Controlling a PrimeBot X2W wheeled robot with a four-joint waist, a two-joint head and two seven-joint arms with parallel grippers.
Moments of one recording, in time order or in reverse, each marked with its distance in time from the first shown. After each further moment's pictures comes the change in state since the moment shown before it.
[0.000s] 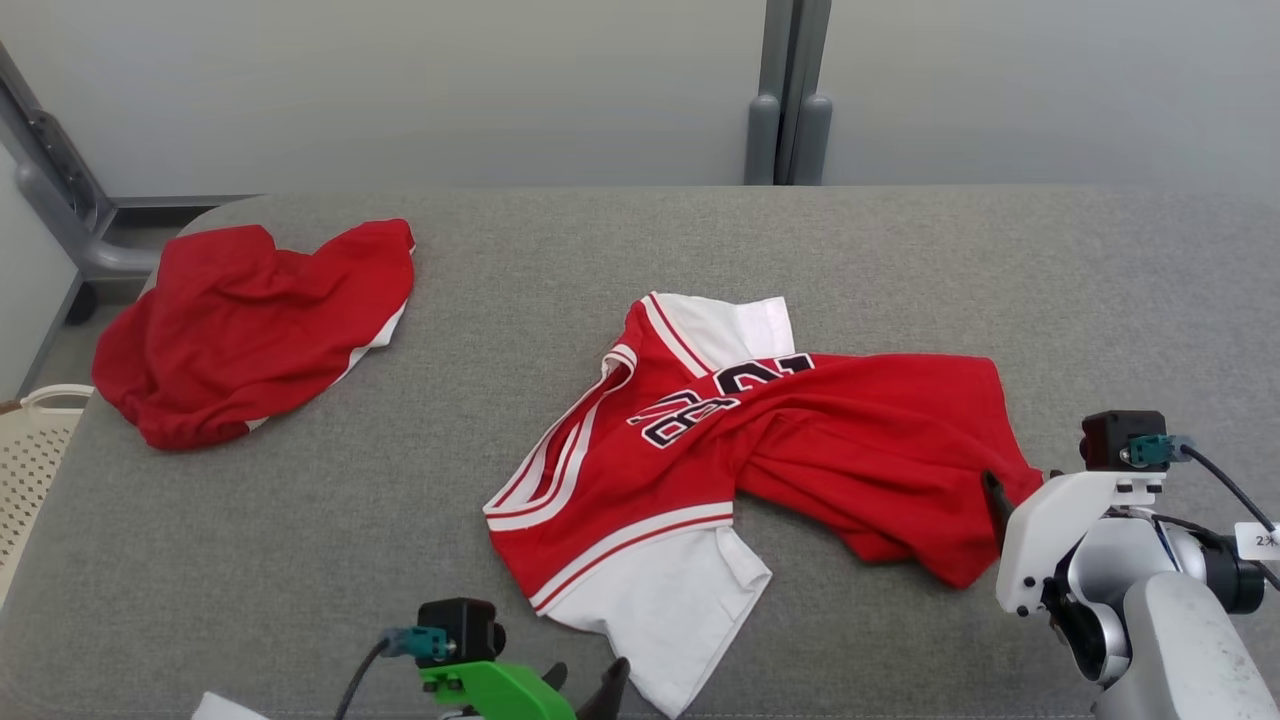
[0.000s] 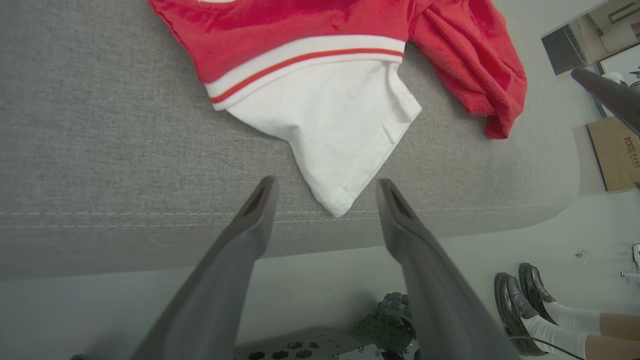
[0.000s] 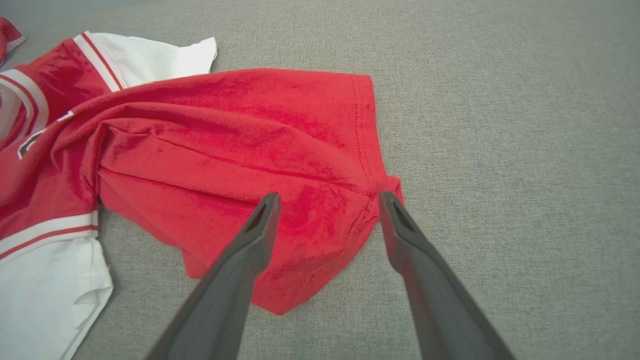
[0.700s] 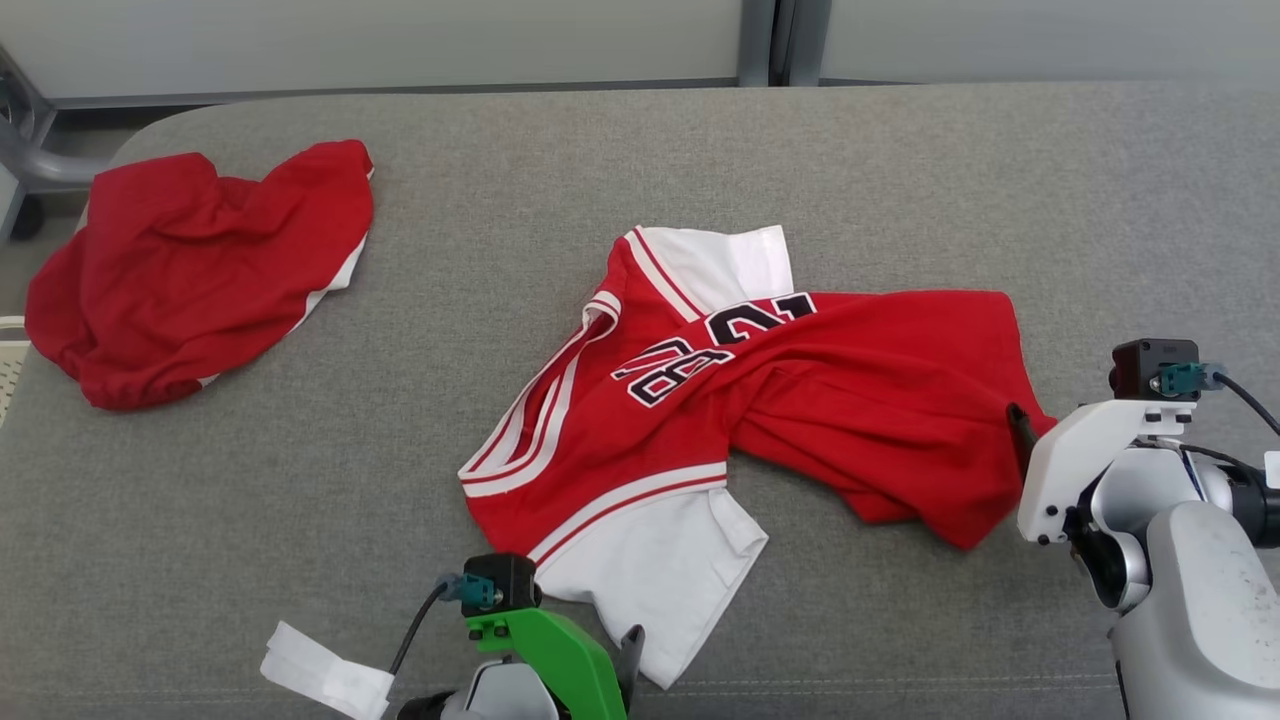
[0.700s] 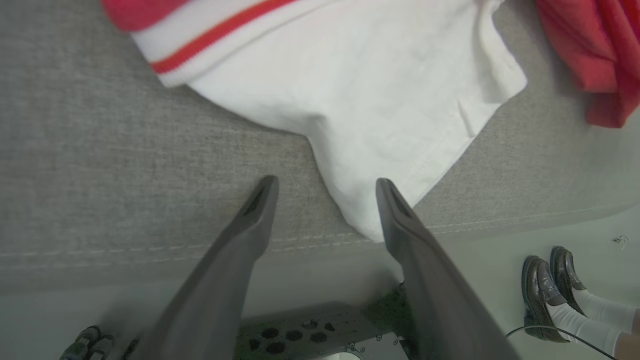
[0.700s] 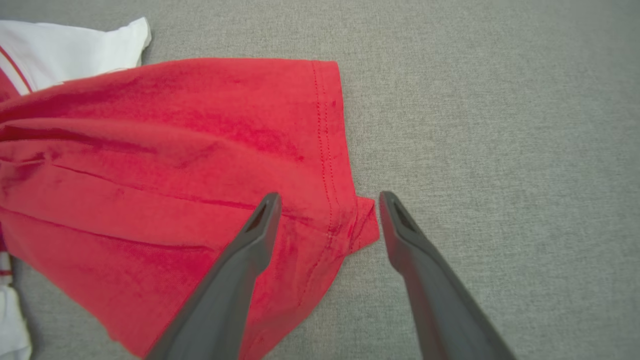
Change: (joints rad) left arm -0.184 -0.077 -0.098 0.278 0.007 0.056 -0.036; right arm -0.138 -0.032 -0.048 0.065 -0.023 0.000 0.021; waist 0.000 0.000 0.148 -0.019
